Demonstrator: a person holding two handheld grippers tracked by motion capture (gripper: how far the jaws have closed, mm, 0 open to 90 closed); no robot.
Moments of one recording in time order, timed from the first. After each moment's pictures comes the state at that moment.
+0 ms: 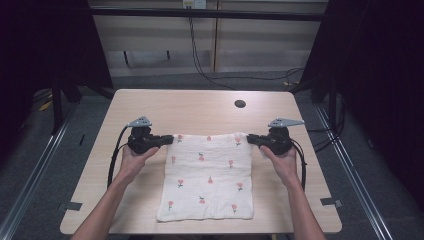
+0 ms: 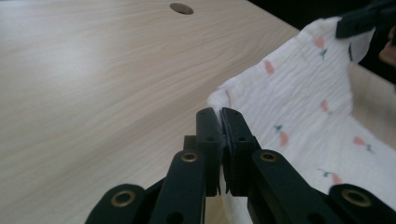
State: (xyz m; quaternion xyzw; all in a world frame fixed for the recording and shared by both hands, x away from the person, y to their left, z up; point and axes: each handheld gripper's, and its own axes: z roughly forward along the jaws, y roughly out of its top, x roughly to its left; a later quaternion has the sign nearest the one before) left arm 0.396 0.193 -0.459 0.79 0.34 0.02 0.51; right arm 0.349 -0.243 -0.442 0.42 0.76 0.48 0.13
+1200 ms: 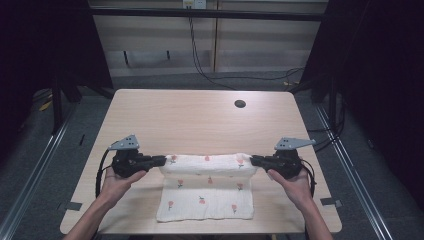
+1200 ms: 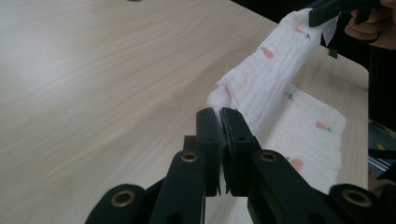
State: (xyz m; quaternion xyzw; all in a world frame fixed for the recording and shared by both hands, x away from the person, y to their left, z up) left arm 0.319 0.215 -0.435 0.82 0.28 0.02 0.50; right arm 0.275 -0.242 -0.426 0.37 0.80 0.47 0.11
